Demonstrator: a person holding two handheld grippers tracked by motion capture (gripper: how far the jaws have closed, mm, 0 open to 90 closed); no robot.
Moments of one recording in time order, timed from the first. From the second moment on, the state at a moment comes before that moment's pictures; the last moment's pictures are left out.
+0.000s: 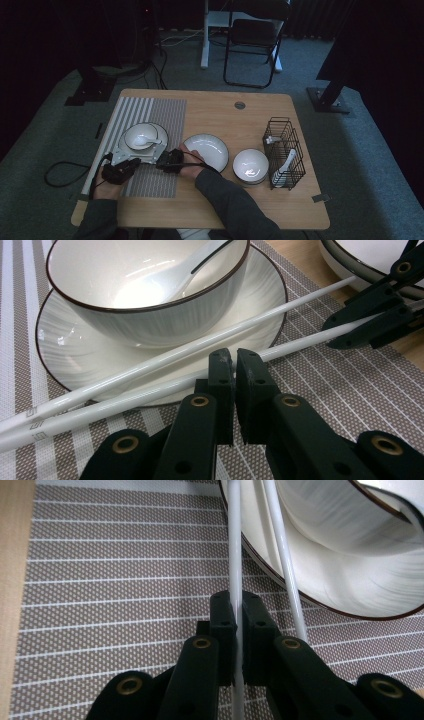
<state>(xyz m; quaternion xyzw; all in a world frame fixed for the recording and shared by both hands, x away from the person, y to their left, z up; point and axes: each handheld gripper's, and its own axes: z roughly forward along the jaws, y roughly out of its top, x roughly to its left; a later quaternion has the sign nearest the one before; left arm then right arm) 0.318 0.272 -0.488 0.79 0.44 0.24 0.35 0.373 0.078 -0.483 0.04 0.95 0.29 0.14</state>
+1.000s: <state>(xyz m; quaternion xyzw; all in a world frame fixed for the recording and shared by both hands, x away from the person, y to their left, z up) 0.332 0.264 -0.492 0.79 0.46 0.24 0.34 0.387 0.056 -0.460 0.09 0.93 0.32 0.18</state>
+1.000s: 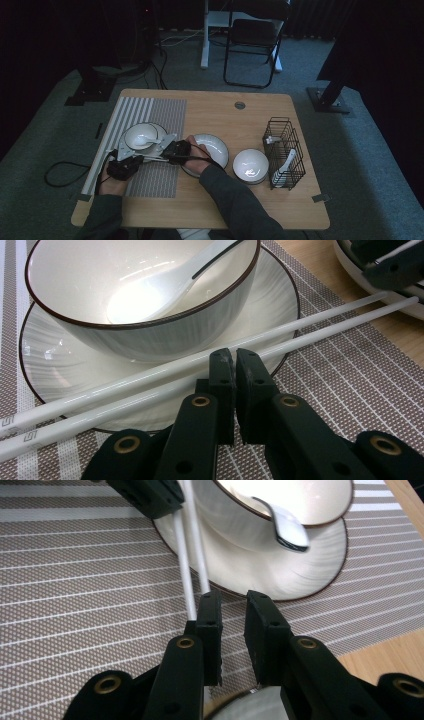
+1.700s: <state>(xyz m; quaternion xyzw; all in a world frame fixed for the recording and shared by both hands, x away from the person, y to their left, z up) 0.329 0.266 -0.492 0.78 0.46 0.24 0.34 0.389 0.057 -0.476 0.08 0.94 0.28 0.16</state>
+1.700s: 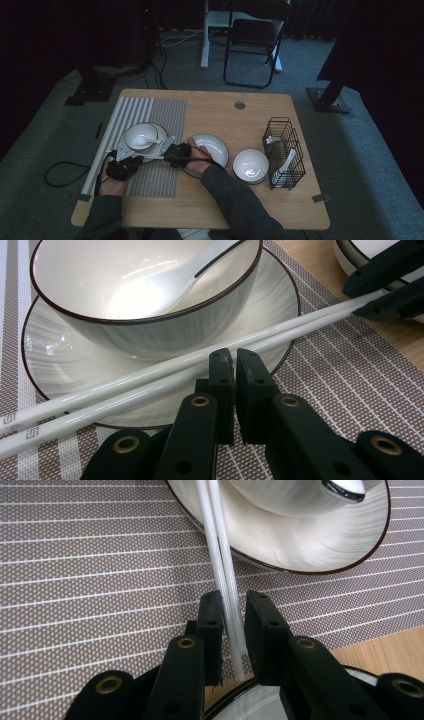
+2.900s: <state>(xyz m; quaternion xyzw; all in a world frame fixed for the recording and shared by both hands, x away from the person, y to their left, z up) 0.328 0.267 -0.492 0.78 0.46 0.24 0.35 0.388 0.056 -0.465 0.10 0.93 0.30 0.17</state>
